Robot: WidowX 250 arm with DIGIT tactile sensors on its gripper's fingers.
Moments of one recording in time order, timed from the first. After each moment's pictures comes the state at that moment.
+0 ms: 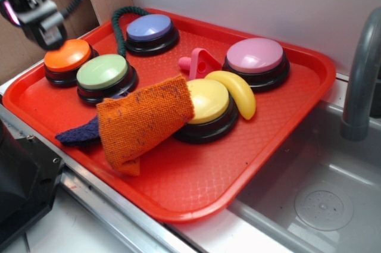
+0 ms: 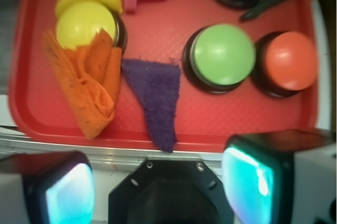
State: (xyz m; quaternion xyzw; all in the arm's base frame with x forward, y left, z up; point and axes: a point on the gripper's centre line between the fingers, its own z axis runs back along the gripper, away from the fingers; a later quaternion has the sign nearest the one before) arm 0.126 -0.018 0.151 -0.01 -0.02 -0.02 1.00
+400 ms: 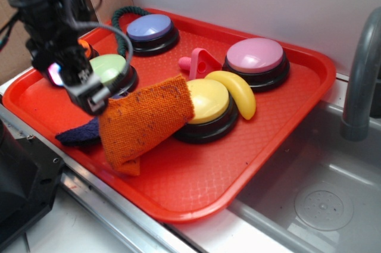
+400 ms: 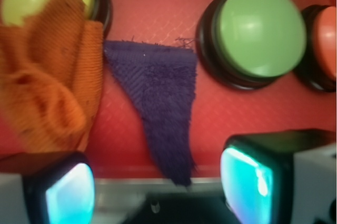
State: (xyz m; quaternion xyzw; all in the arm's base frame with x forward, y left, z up) arm 0.133 -0.030 0.078 0.01 -0.03 0.00 1.00
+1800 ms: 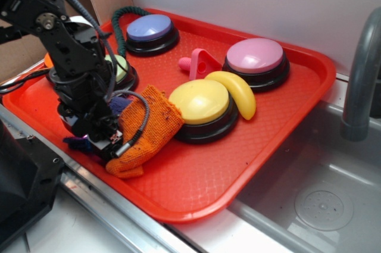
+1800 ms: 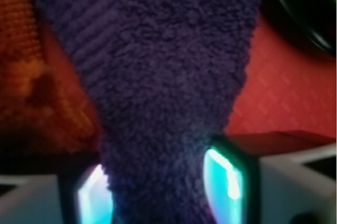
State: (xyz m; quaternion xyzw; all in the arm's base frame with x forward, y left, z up) arm 0.134 -0.022 0.011 0.05 -0.01 0.05 1.00
